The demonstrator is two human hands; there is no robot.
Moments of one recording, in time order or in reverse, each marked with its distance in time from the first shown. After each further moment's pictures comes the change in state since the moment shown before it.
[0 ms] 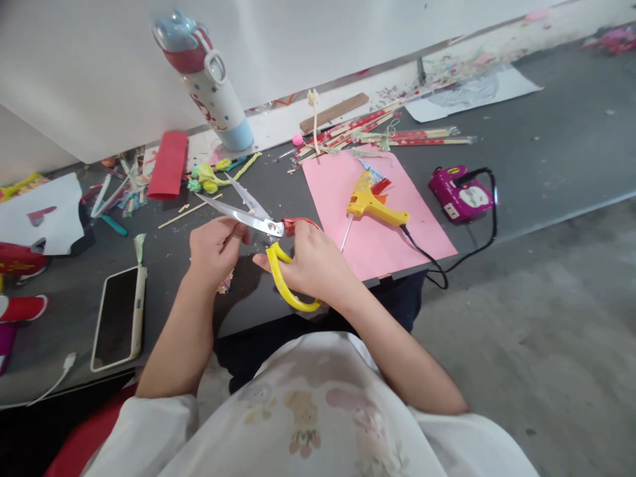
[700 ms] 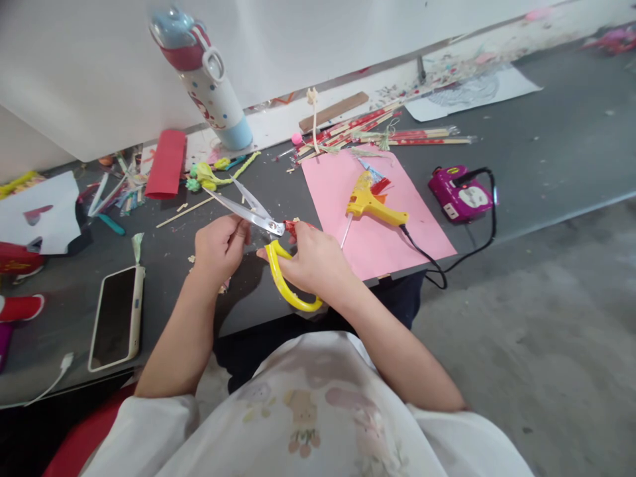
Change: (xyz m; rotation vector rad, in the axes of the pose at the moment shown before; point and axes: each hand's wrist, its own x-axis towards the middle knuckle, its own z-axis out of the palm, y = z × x) left_hand 0.000 0.000 0.008 0.107 -0.040 -0.070; right_hand 0.005 -0.003 -0.003 0.006 -0.044 0.126
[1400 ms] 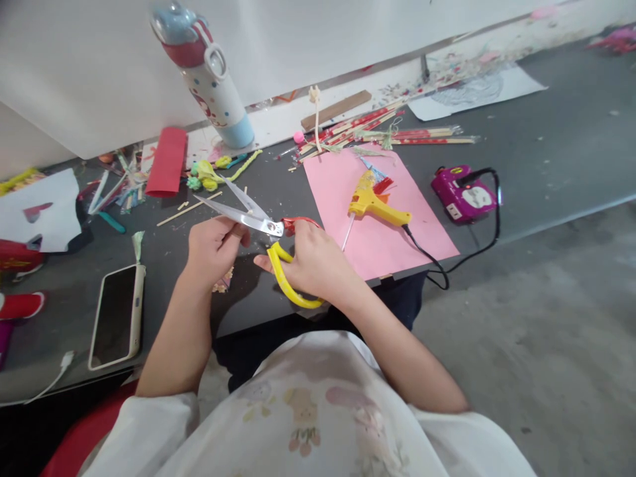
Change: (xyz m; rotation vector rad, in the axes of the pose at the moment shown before) left_hand 0.006 0.006 -0.016 -0.154 -0.079 -0.085; right_hand -0.002 0.008 0.005 -0.006 0.032 -0.187
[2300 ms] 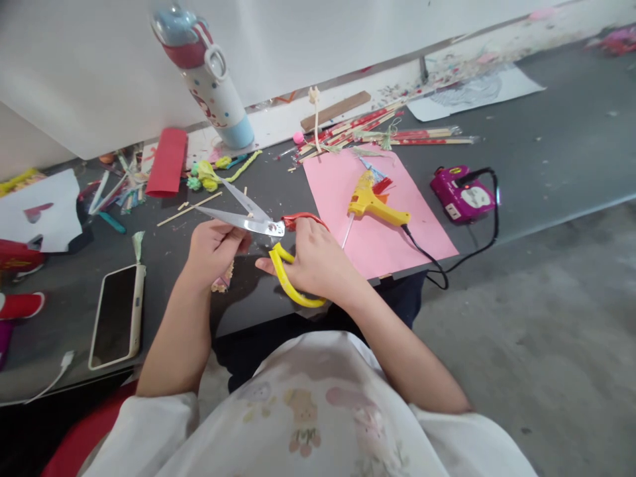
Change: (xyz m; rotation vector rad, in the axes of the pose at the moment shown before) left_hand -0.003 -0.002 0.002 -0.228 -0.056 -0.097; right_hand 0.000 0.005 -0.001 0.047 0.012 -0.057
